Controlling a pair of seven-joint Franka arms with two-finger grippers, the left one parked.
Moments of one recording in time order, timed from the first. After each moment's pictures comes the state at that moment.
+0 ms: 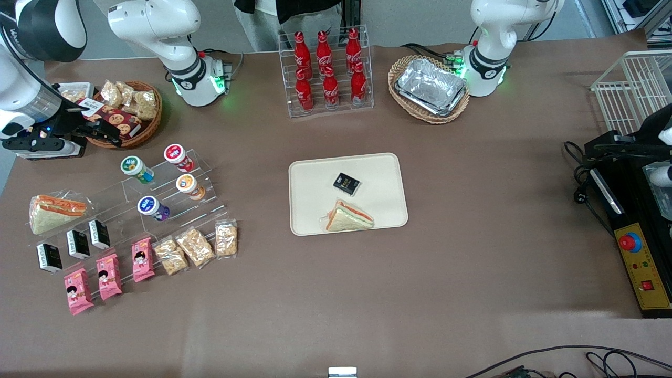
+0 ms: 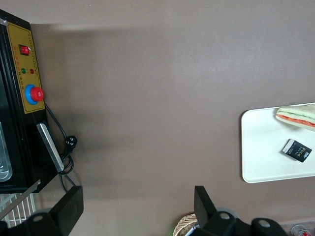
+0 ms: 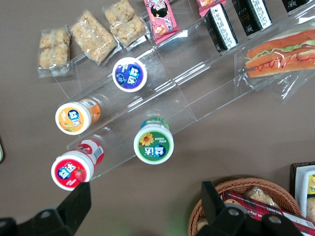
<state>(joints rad) 0.11 -0.39 -0.22 -2.26 -0.08 1.83 0.01</state>
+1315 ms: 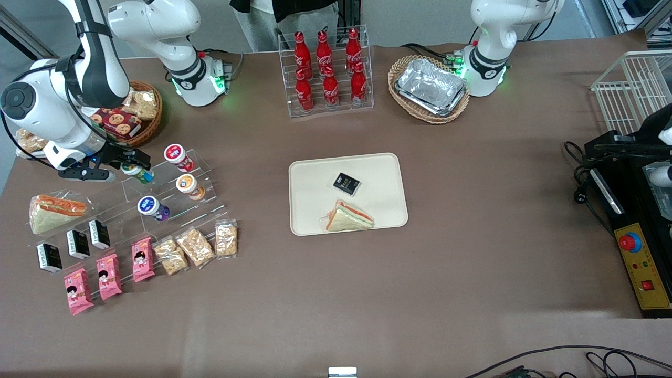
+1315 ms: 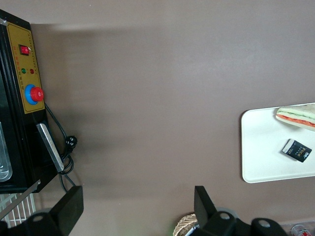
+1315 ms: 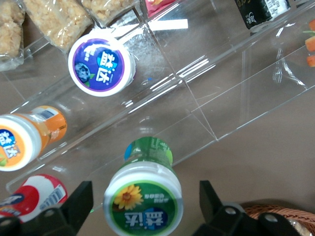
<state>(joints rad) 0.11 -0.25 -0.25 -2.48 -0.08 2.17 0.01</state>
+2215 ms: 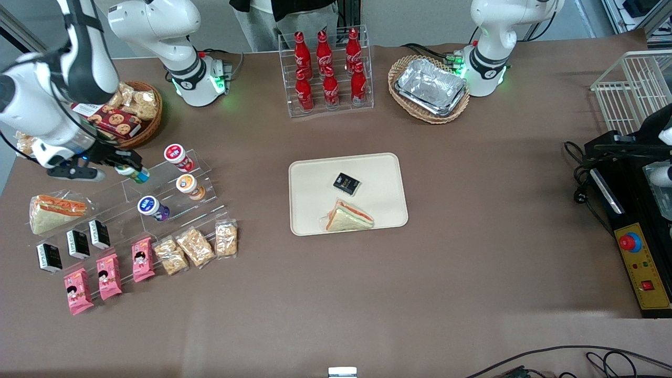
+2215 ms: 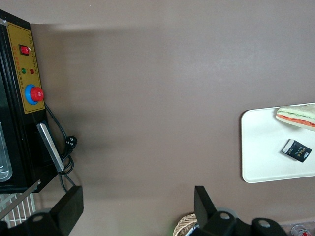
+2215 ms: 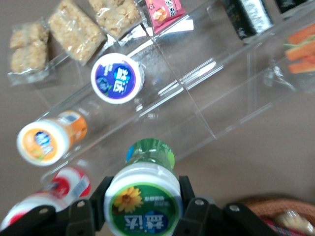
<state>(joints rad) 0.11 -0.28 -0.26 -2.39 -0.03 2.04 0.01</state>
